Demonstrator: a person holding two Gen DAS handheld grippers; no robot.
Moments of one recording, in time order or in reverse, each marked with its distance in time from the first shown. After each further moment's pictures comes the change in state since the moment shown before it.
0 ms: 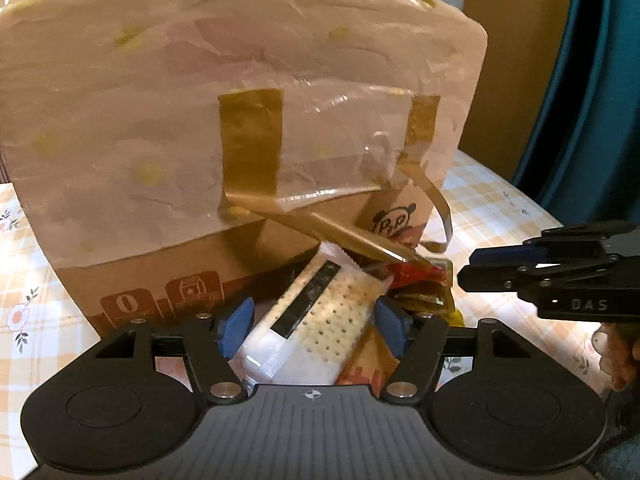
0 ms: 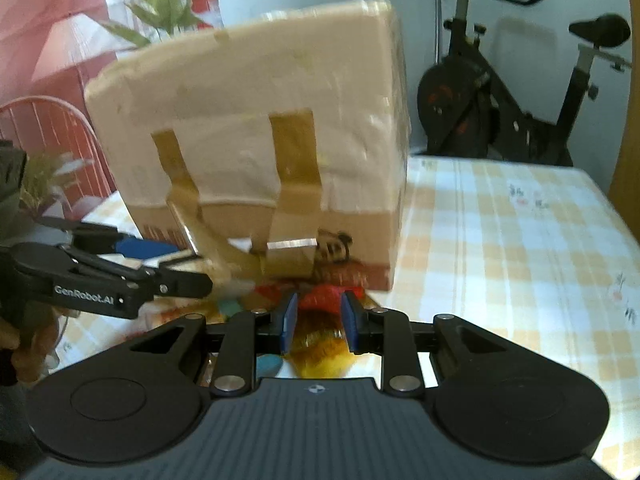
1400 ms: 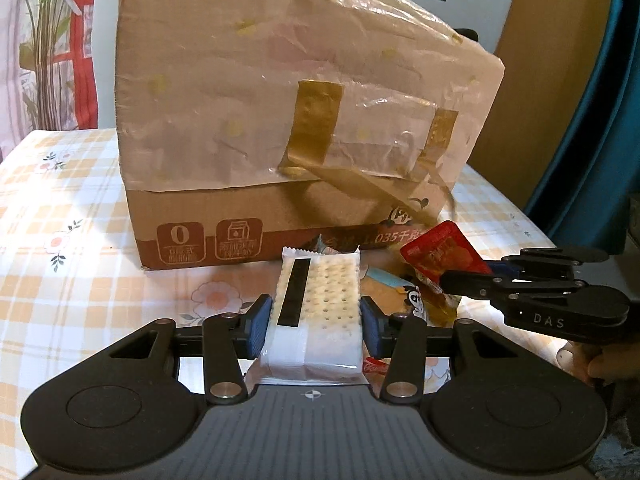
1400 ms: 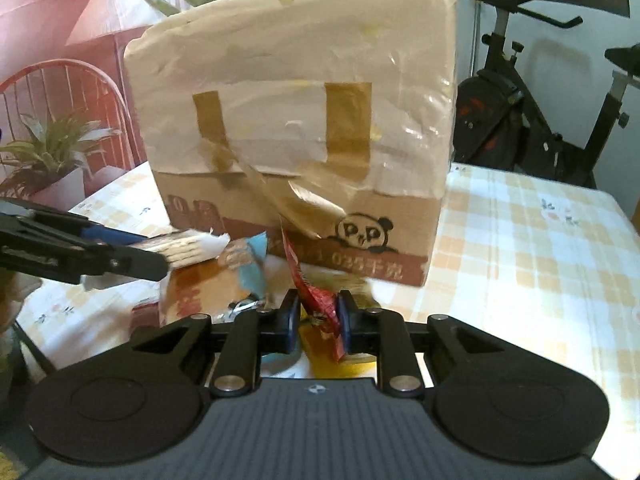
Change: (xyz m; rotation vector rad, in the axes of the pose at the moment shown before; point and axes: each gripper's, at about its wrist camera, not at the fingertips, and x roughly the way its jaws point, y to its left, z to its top) left arm -0.048 0.009 -0.032 -0.157 -0.020 0.041; right arm 0.005 0.013 -0.015 -0.110 -0.018 0.051
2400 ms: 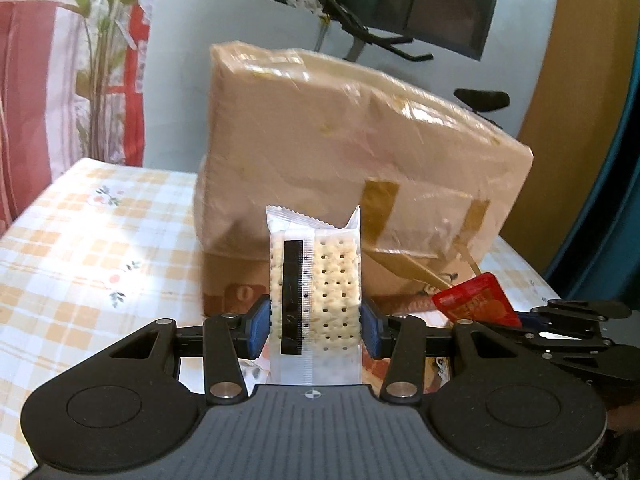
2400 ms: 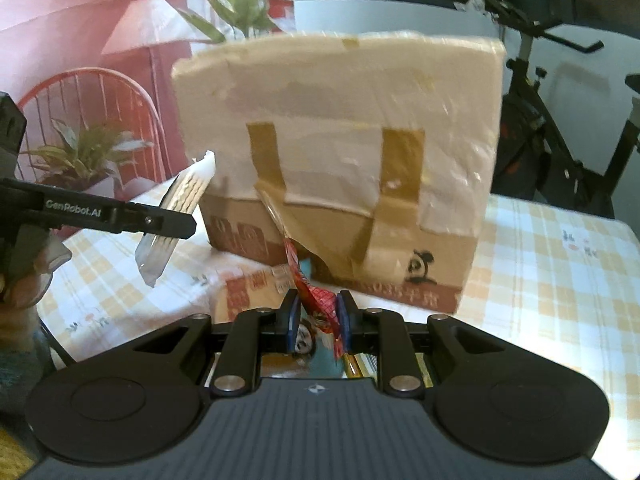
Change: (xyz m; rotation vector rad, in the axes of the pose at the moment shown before) left arm -0.042 0.020 0.018 -0.088 -0.166 0.092; right arm -0.017 0.029 0.013 -0.069 -0.083 0.057
